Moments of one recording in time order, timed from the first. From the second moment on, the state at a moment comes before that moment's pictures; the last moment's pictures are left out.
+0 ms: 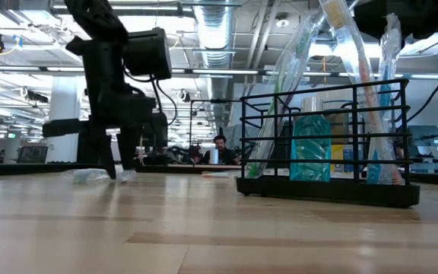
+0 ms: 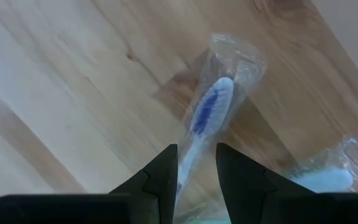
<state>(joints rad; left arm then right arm) 0.04 1.62 0.82 -0.57 -0.21 0.76 0.59 0.70 0.24 0.45 0.71 0.03</state>
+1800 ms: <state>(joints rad) 0.04 1.42 0.82 -0.44 -0.03 0.59 0.59 0.70 0.24 0.45 0.71 0.03</state>
